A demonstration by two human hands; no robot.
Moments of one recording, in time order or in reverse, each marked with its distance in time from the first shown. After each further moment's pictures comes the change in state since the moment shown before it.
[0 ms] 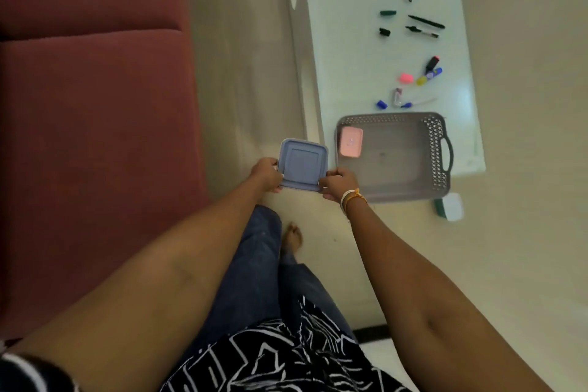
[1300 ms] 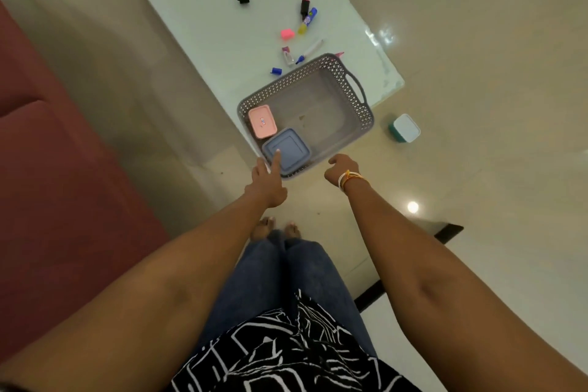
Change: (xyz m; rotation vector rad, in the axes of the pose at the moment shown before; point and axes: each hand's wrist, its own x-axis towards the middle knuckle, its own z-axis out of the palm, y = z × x) left_hand -0.013 0.025 0.169 1.034 -0.198 0.355; right_hand 0.003 0.095 -0.152 -0.254 0.219 0.071
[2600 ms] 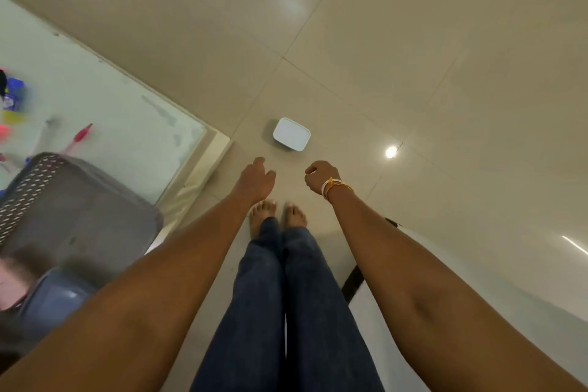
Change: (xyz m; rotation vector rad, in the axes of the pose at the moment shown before) left_hand 0.290 0.446 0.150 -0.009 -0.095 0.036; right_hand 0.317 0.315 -0.257 0.372 -0.077 0.231
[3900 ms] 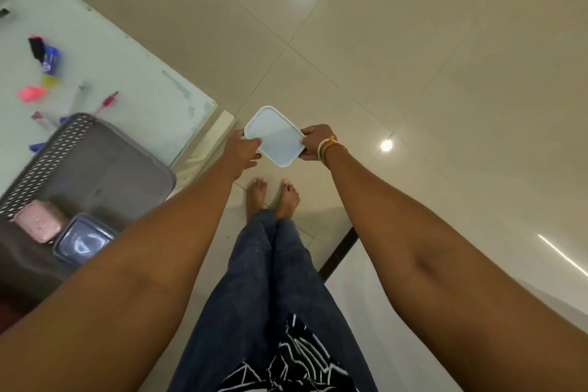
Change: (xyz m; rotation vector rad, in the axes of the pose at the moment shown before) left_hand -0.069 0.018 -0.046 -0.720 0.058 -0.219; right_hand -0.077 -0.053 -0.045 0.276 -0.037 0.039
